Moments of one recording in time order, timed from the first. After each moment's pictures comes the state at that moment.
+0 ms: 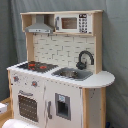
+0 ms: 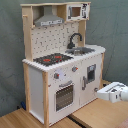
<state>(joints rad) 0.03 -1.47 1.60 -2.72 0.08 2.67 -0.84</state>
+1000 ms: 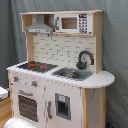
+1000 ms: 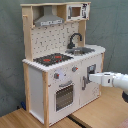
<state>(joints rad) -0.13 -1.50 1.43 -2.62 0.07 2.72 -0.81</state>
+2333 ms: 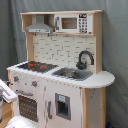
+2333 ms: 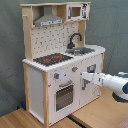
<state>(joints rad) -0.33 -1.51 1.51 -2.62 0.07 2.92 -0.53</state>
